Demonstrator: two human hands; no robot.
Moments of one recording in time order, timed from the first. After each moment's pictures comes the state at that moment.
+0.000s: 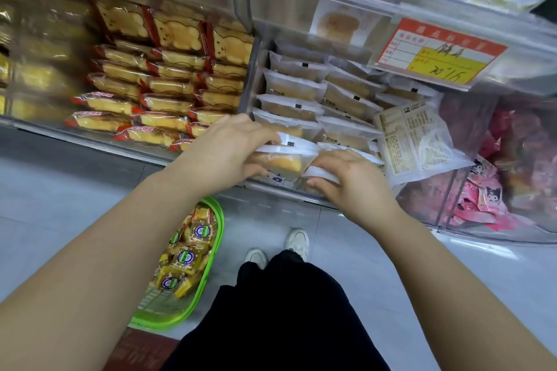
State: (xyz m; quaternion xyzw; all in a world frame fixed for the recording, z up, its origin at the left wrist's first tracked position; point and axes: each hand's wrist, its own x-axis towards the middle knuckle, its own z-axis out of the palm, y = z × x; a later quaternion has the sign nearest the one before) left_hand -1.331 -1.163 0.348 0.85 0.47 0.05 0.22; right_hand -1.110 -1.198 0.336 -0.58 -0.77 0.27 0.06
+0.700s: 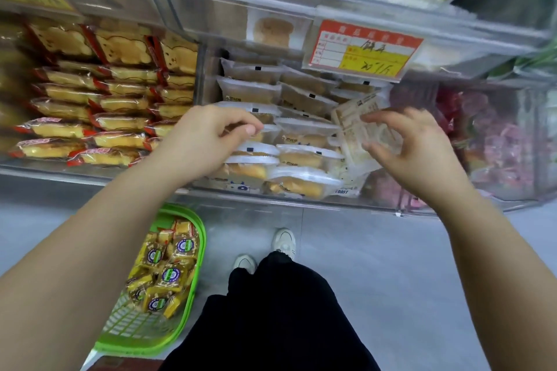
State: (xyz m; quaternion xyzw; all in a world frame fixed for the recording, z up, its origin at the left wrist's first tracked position) left_hand -1.298 -1.143 0.376 0.75 0.53 0.14 0.38; right_hand -1.021 -1.188 0.393 -0.69 -0.69 0.15 0.13
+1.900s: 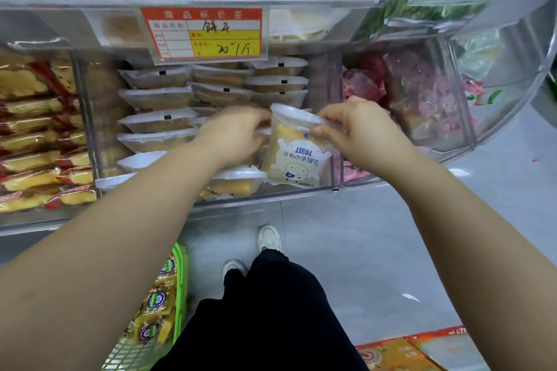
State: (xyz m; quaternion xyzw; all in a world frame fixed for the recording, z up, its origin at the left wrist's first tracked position) left_hand -1.153 -1.127 0.339 0.84 0.47 0.00 0.26; right_hand -0.976 -1.203 0.391 -0.71 -0.66 0.22 0.08
